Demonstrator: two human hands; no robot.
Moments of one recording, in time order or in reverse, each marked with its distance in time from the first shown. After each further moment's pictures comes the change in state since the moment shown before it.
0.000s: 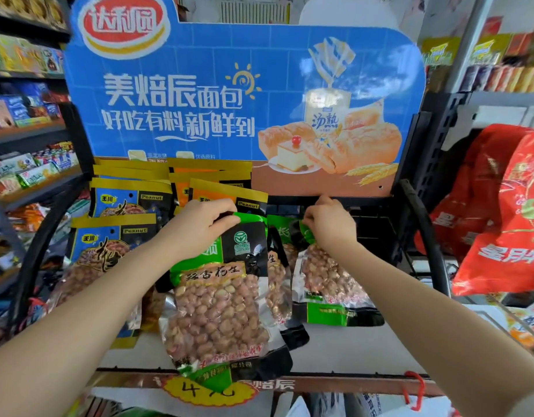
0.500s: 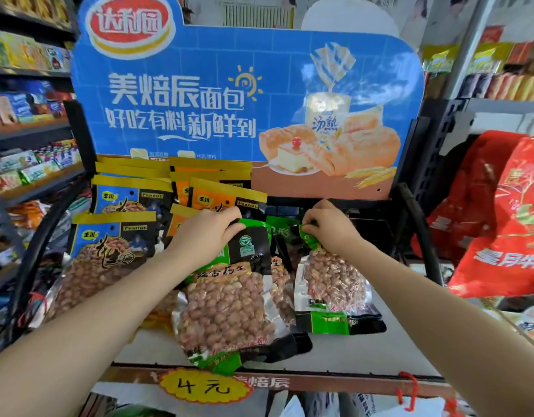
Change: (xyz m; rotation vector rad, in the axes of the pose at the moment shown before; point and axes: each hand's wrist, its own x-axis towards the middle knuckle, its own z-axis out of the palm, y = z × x) left_hand 0.002 0.001 0.025 0.255 0.065 0.025; right_hand -0.005 0.013 -0.012 0.219 -0.216 -0.074
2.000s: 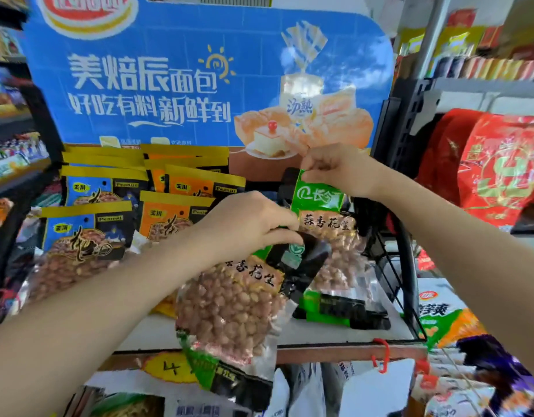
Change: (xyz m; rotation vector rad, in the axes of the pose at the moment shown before) left_hand 0.001 0.087 -0.037 -0.216 -0.093 0.501; right_hand -0.030 -0.013 -0.101 0.326 -0.044 -0.242
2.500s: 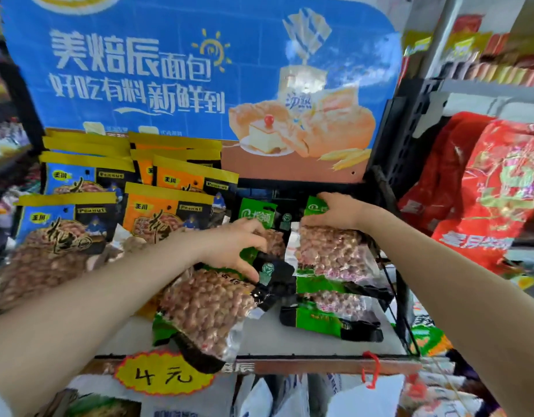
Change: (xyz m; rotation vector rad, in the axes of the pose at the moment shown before) left_hand 0.009 -0.064 0.068 -0.068 -0.585 -0.252; right_hand 0.006 0.078 0.035 -0.377 -0.237 0.552
